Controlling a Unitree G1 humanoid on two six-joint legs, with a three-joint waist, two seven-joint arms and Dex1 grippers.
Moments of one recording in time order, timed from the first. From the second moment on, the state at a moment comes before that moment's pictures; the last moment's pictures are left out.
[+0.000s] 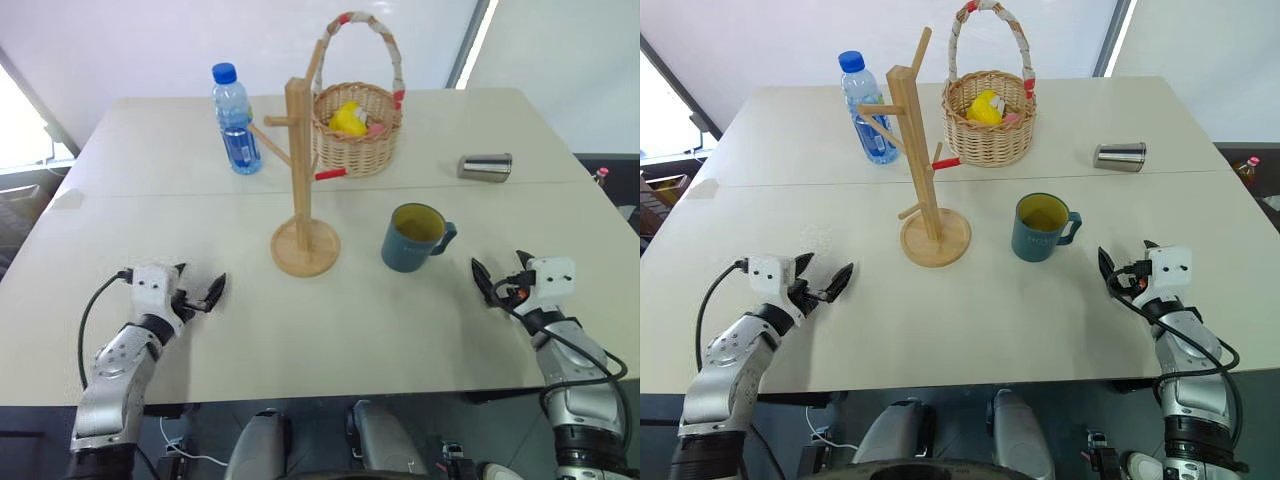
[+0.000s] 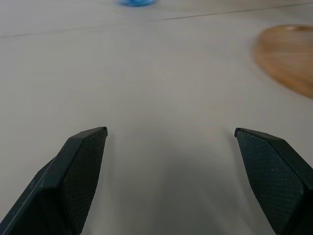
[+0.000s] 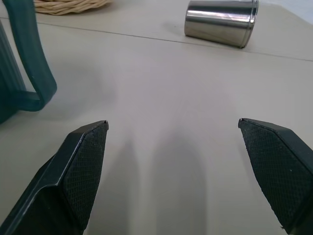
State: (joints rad) left arm 0.10 0.40 0.17 -0.20 -0.30 0.22 -0.53; right arm 0.00 -0.46 -0.33 0.09 0.27 0.00 0.44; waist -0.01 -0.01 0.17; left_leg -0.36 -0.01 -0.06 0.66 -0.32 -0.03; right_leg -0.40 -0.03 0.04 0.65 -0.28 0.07
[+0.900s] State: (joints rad) left arm 0.10 0.45 -0.02 -0.27 -0.34 0.14 -0.80; right arm -0.12 -0.49 -0.25 0.10 0.26 0.00 0.54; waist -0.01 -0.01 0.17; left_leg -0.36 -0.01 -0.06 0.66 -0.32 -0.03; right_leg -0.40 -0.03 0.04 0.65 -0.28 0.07
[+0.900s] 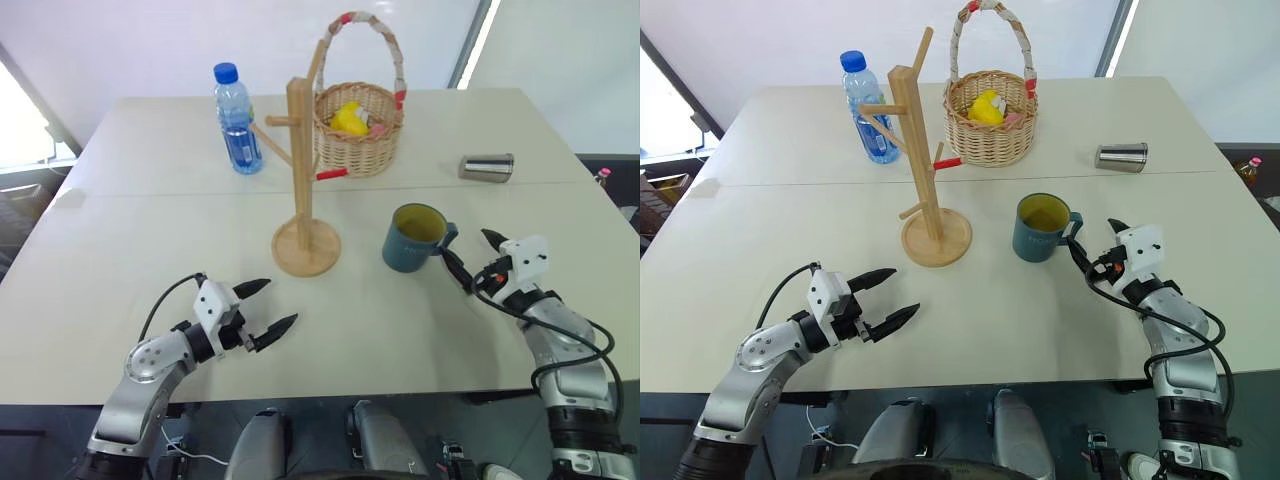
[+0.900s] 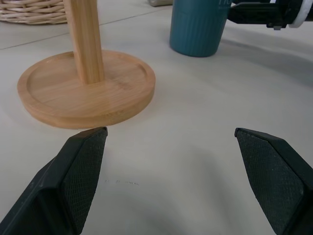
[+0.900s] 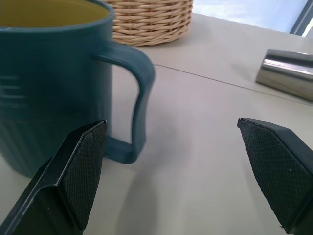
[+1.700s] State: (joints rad) left arm 0.11 0.45 -0.03 -0.29 -0.33 0.13 -0.78; right arm -0.29 -0.42 -0.21 0.36 0.27 -0.10 0.65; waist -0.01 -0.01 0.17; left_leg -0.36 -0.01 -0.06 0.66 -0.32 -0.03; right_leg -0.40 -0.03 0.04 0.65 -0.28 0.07
